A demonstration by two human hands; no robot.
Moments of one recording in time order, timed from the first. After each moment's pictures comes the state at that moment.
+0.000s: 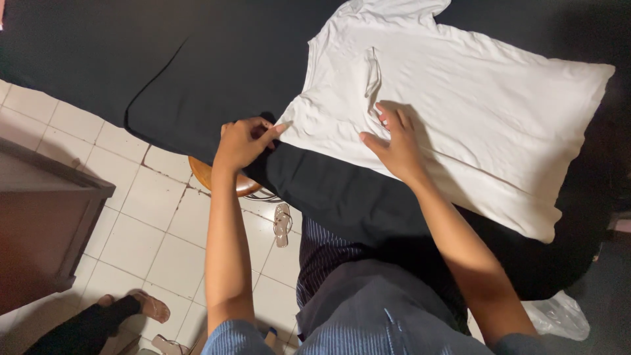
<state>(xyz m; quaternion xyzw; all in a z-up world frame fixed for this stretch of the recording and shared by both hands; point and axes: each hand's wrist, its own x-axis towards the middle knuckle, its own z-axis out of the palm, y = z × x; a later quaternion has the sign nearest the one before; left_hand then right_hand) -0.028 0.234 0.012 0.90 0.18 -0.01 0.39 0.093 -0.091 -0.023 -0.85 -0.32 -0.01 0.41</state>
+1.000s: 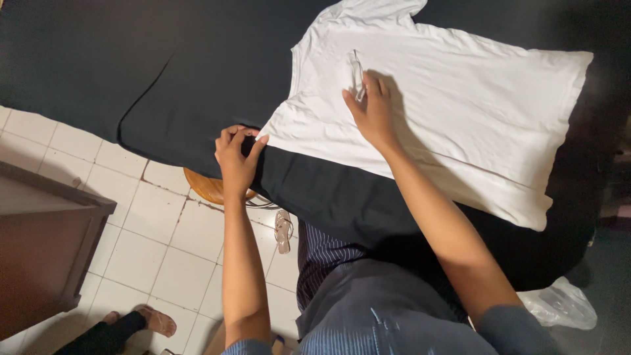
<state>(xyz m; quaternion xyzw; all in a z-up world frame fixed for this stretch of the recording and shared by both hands) -0.053 0.198 -0.014 0.88 0.23 0.20 0.36 0.143 -0.043 -0.046 -0.85 -0.25 -0.09 0.45</state>
